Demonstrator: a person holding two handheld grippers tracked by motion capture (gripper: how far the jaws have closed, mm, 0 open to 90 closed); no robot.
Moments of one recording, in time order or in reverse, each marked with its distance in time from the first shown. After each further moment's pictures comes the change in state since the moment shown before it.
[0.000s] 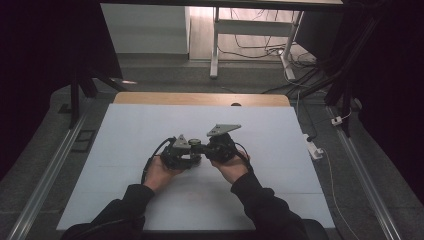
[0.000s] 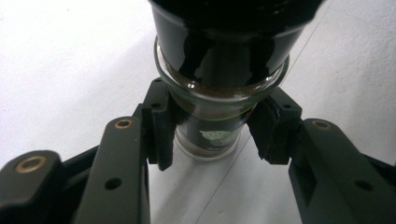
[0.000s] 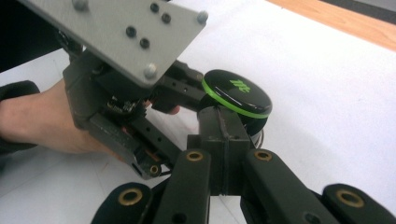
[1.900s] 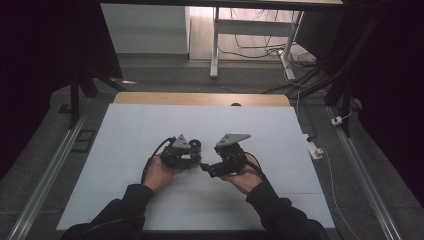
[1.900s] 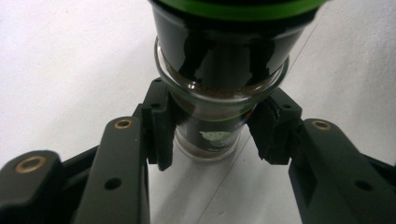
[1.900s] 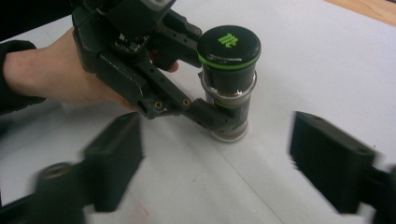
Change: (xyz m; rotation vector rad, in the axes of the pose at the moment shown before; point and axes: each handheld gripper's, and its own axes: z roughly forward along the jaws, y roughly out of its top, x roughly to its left) left arm 0.001 0.000 0.000 -0.005 -0.007 0.002; right arm 0.006 -0.025 -0.025 0.047 -0.035 -0.009
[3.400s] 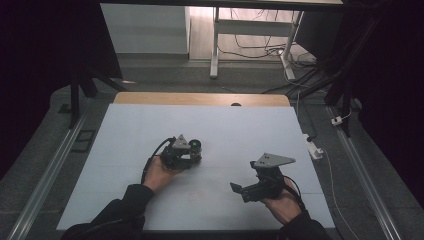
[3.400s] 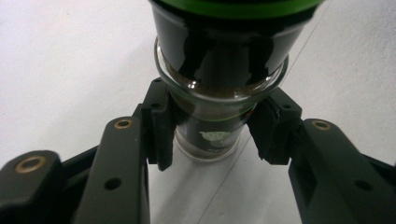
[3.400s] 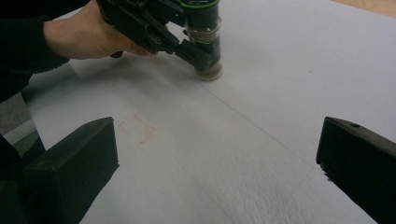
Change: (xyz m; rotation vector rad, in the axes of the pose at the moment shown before) left arm 0.000 0.000 0.000 -0.005 0.003 0.004; right arm 0.008 -0.057 -0.091 -0.041 -0.074 0.061
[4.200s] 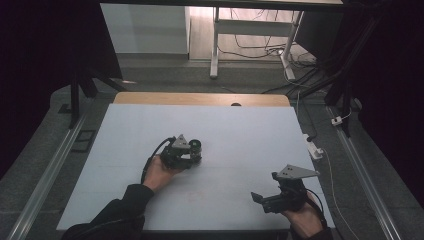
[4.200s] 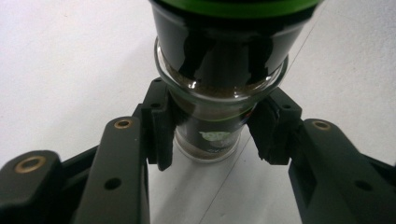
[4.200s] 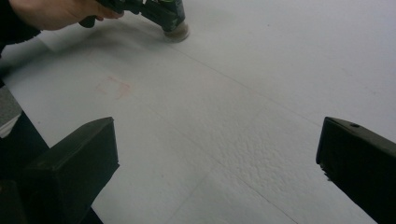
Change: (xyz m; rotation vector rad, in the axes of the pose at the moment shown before) left arm 0.001 -0.001 0.000 -0.006 -0.007 0.009; right arm -0.015 -0.040 -0.042 0.033 -0.078 0.089
